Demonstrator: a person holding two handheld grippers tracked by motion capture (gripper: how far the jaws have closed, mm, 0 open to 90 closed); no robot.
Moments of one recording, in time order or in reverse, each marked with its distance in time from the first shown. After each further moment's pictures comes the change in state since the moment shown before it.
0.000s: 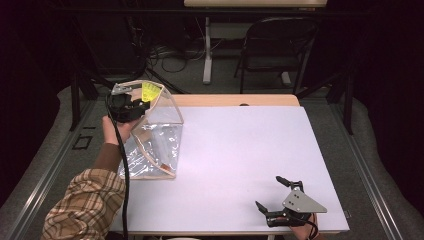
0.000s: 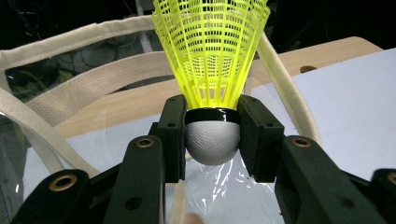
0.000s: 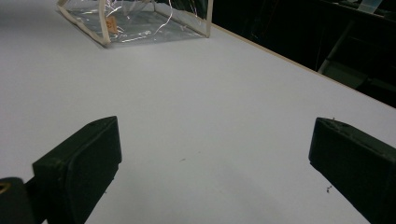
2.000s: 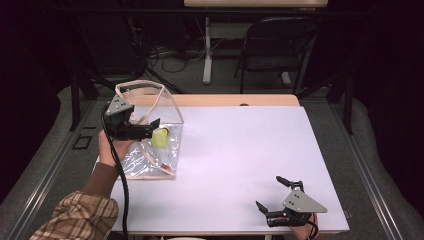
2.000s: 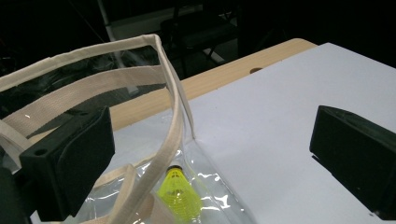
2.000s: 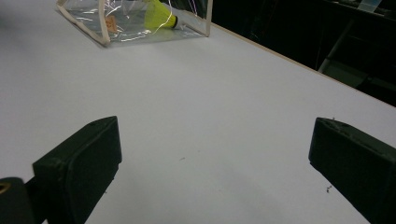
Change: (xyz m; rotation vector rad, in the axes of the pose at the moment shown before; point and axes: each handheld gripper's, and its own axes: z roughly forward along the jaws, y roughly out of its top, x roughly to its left) left arm -0.047 -0.019 -0.059 -0.093 -0.090 0.140; right arm 0.000 -0.001 0.000 0.003 0.002 0.003
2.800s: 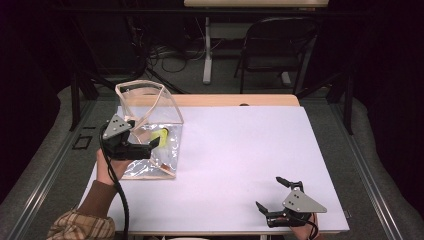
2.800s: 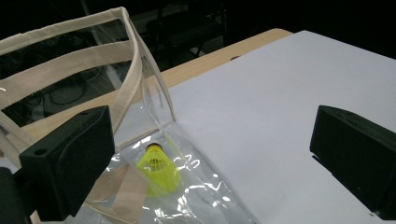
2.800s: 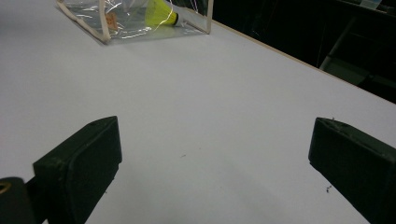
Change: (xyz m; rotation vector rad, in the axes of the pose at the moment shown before) left arm -0.020 -0.036 -0.022 -0.027 -0.050 0.031; right arm 0.001 -0.001 0.000 0.010 0.004 0.004
